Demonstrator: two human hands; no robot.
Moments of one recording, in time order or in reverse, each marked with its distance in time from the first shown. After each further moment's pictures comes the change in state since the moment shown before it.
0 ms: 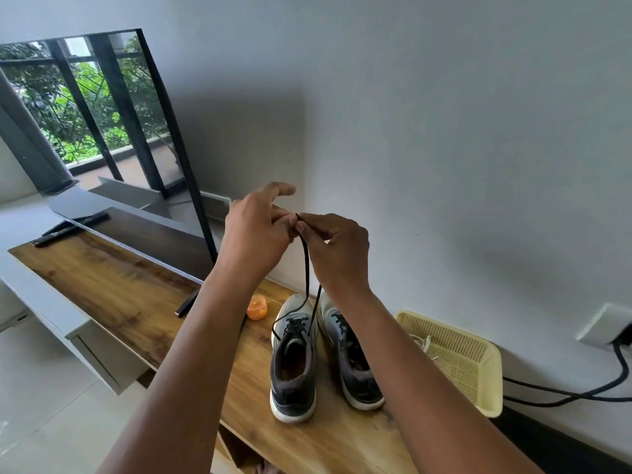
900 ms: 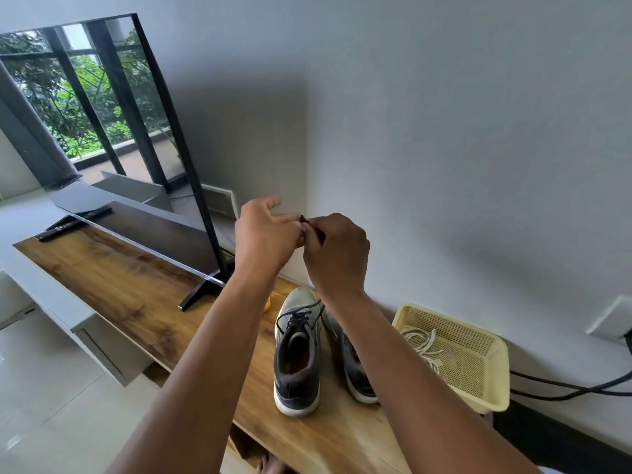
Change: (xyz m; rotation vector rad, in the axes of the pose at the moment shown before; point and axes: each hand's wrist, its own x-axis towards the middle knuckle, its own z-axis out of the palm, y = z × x) left_hand -0.003 -0.005 0.023 -0.409 0.045 -0.431; right_hand -0.008 0.009 0.015 -0.372 0.074 -0.058
